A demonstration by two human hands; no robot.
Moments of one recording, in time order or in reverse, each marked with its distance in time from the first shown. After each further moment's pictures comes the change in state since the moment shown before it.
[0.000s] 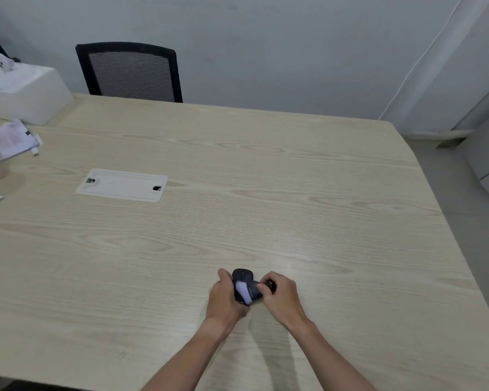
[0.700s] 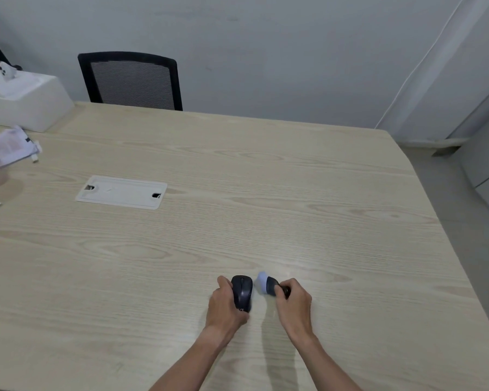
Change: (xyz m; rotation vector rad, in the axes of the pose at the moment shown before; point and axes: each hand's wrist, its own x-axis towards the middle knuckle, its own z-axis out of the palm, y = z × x) left_hand -0.002 0.005 -0.003 0.007 -0.002 -0.016; right_hand -0.002 0.013 -0.006 0.052 0.279 0.176
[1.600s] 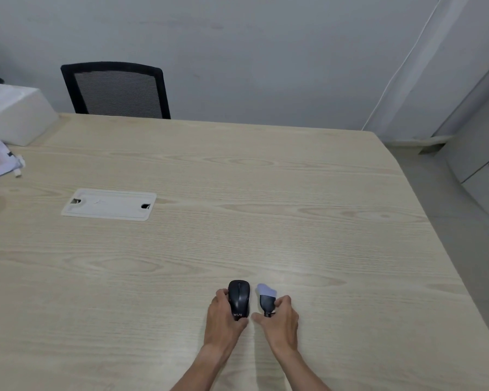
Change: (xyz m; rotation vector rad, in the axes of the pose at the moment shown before) left_hand 0.005 -0.008 0.021 -0.099 0.034 0.045; right_hand -0.014 0.007 0.023 -0.015 -0.054 0.230
